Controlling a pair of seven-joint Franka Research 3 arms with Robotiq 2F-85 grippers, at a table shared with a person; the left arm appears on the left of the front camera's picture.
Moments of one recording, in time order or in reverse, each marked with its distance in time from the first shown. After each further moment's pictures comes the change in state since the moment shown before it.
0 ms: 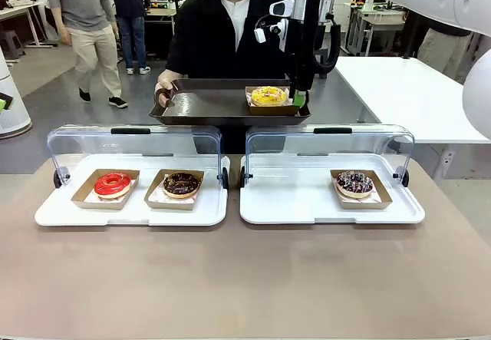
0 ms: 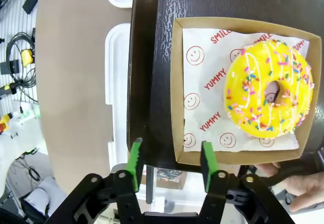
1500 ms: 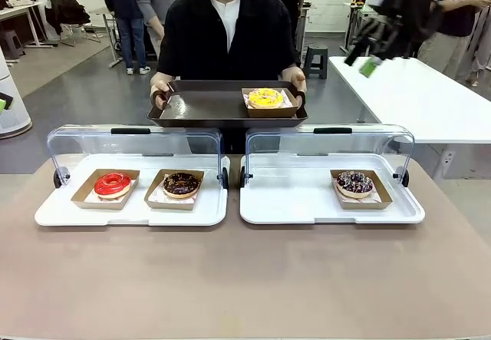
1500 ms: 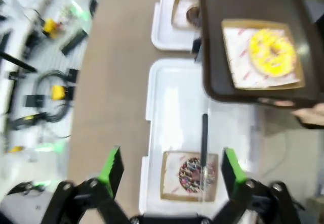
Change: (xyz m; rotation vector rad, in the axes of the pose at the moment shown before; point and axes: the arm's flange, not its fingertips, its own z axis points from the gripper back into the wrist) left arm 0.000 0.000 0.000 0.000 0.001 0.000; right arm -0.197 0.102 0.063 -0.043 -0.545 -0.001
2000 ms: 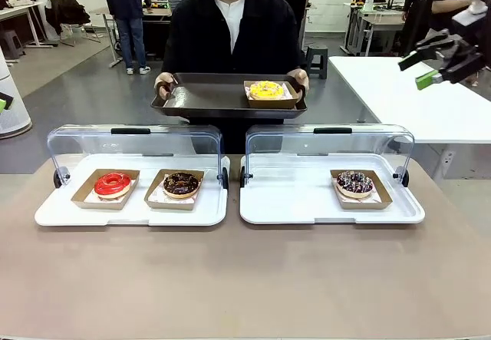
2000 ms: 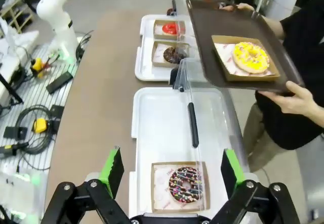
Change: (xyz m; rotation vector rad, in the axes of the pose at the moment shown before) left arm 0.000 0.000 0.000 0.000 0.000 0.000; right arm -0.131 0.039 0.038 -0.156 -0.365 -0.013
